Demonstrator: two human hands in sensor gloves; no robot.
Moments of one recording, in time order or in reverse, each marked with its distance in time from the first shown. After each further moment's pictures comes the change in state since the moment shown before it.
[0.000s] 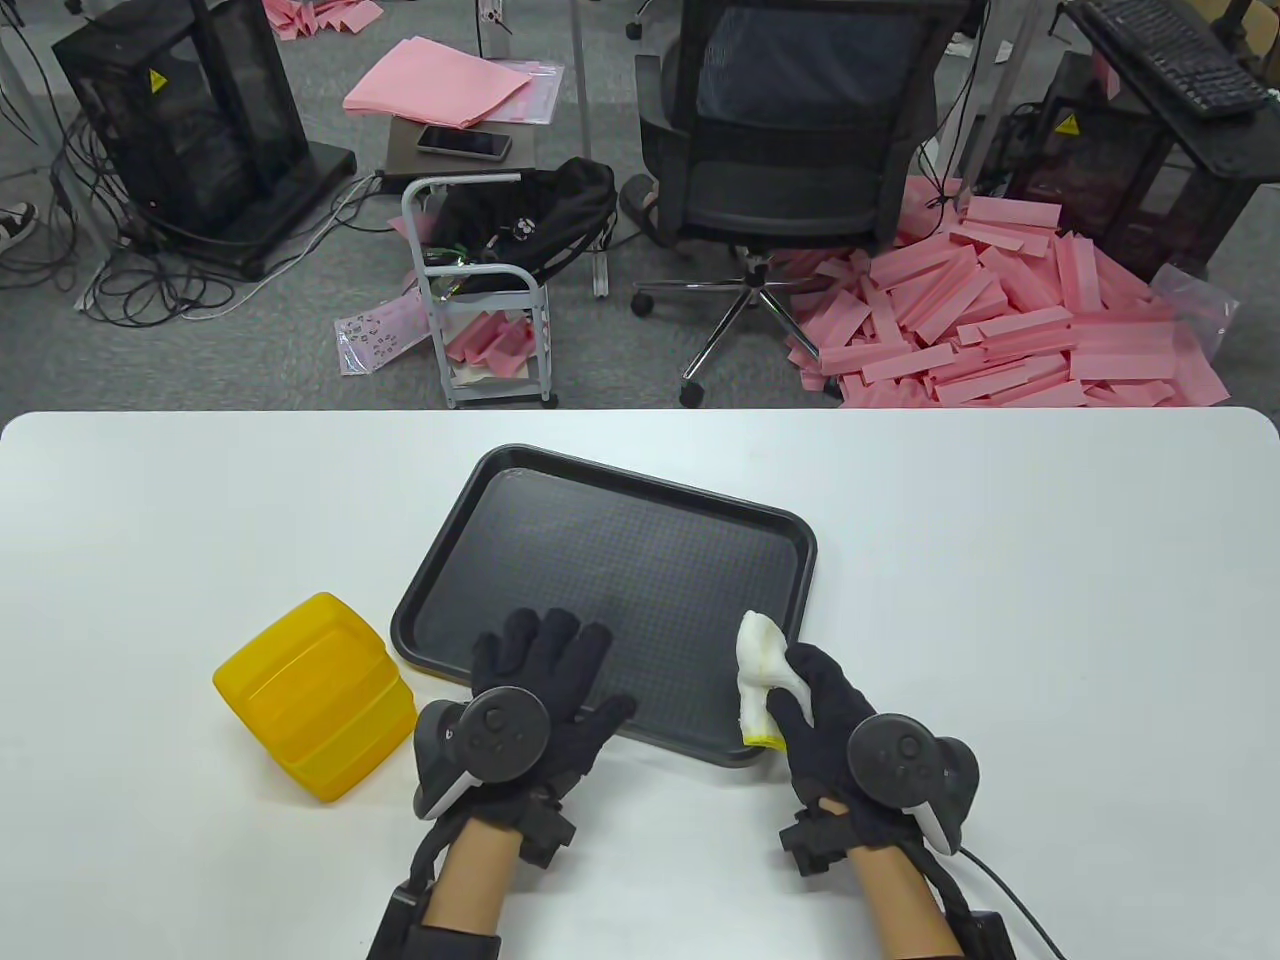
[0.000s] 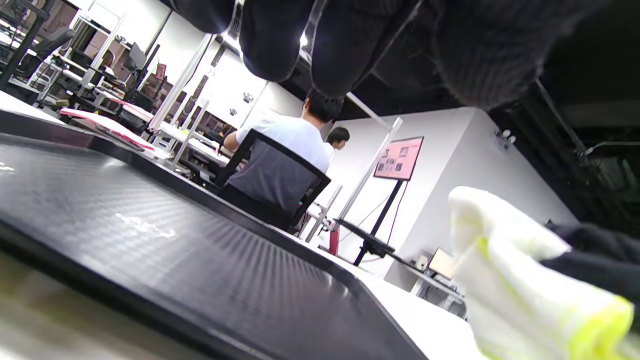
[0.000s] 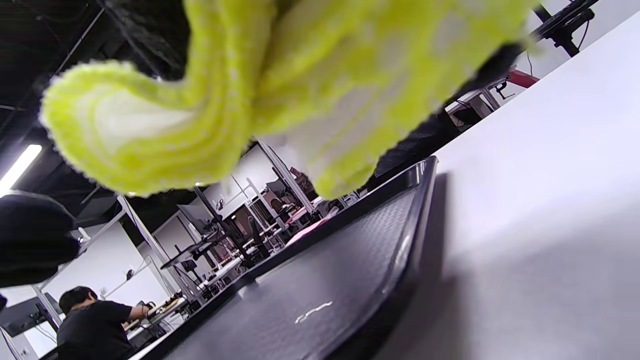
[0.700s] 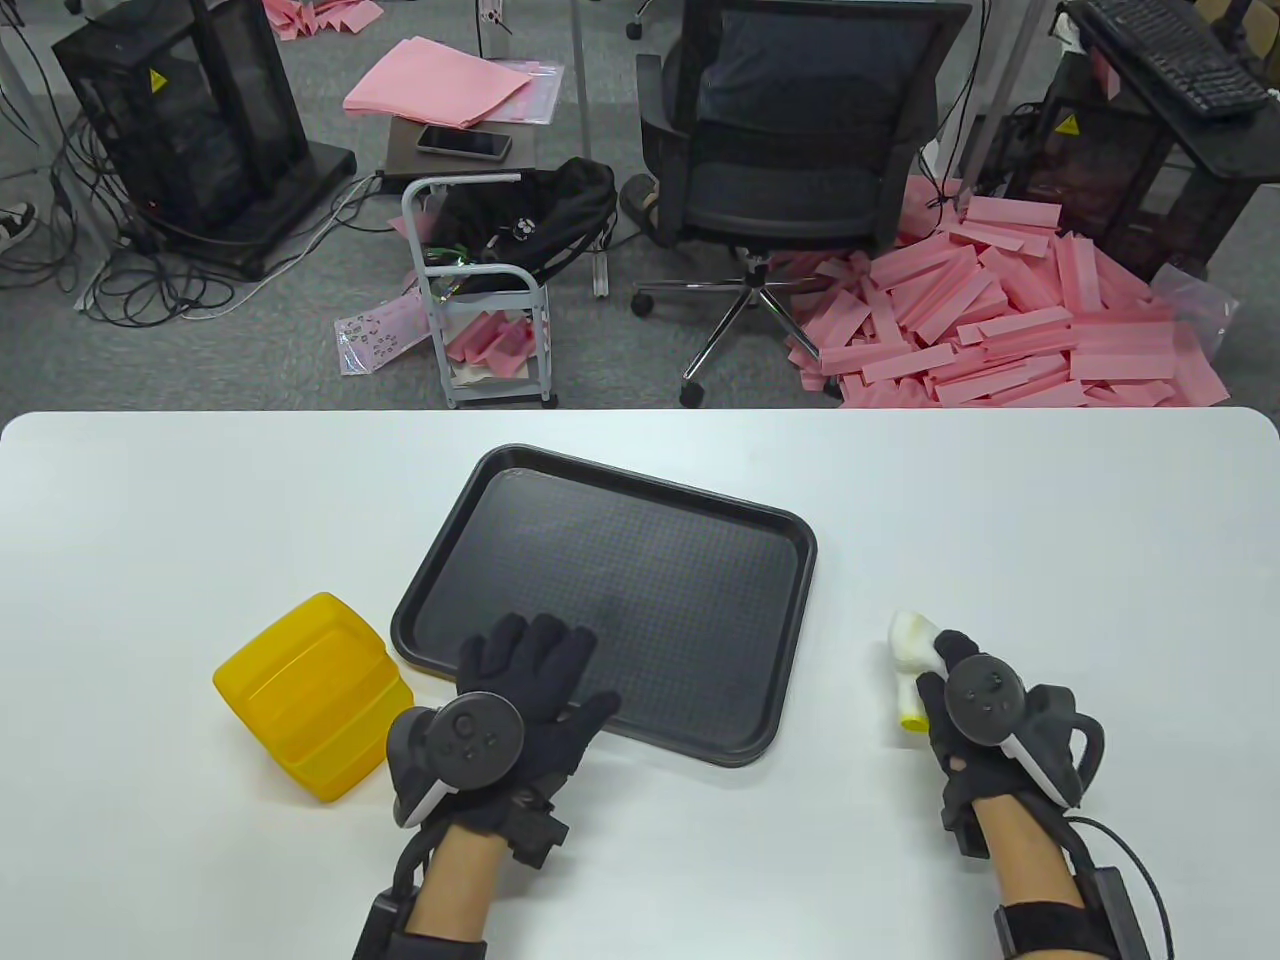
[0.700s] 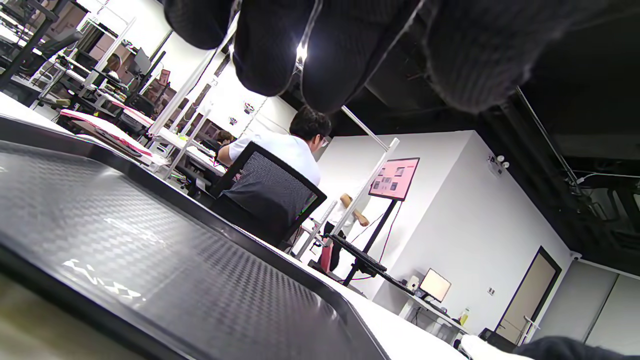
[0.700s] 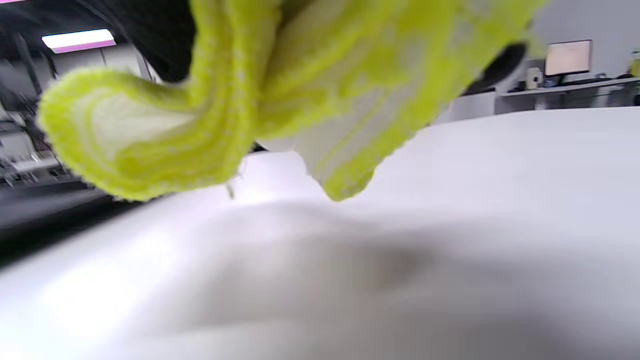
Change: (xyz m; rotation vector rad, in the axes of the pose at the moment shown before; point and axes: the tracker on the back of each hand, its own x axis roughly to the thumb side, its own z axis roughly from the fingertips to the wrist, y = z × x) left_hand -0.006 0.010 0.006 0.030 0.006 0.051; right_hand -0.093 -0.065 -0.028 0.155 0.291 0.558
